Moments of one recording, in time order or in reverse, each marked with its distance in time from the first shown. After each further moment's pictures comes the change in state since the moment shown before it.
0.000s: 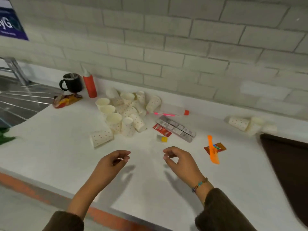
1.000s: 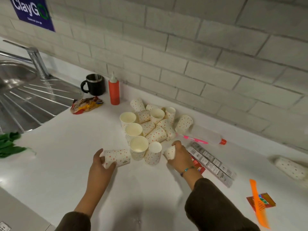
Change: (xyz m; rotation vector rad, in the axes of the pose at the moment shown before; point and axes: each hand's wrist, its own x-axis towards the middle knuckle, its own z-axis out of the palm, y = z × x) left_hand 0.153 -0.122 -0.102 -0.037 0.538 -0.305; right_hand 0.249 -0.021 0.114 -0.348 -0.093 0.108
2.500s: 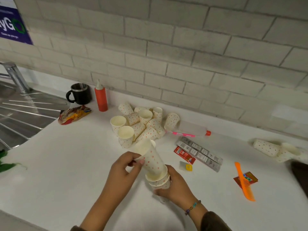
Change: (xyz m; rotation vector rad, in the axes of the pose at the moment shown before) left_hand -0.081 0.091 -0.009 -0.205 -0.355 0.580; right_hand -0.140 -0.030 -0.007 0.346 -0.090 0.038
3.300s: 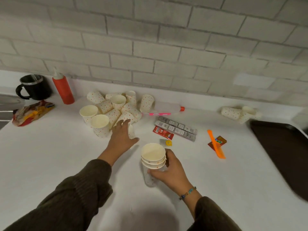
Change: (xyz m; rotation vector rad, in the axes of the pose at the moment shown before) left_hand 0.094 -0.069 0.066 0.563 -0.375 -0.144; right_hand -0.045 0.011 -0.001 0.268 0.279 0.095
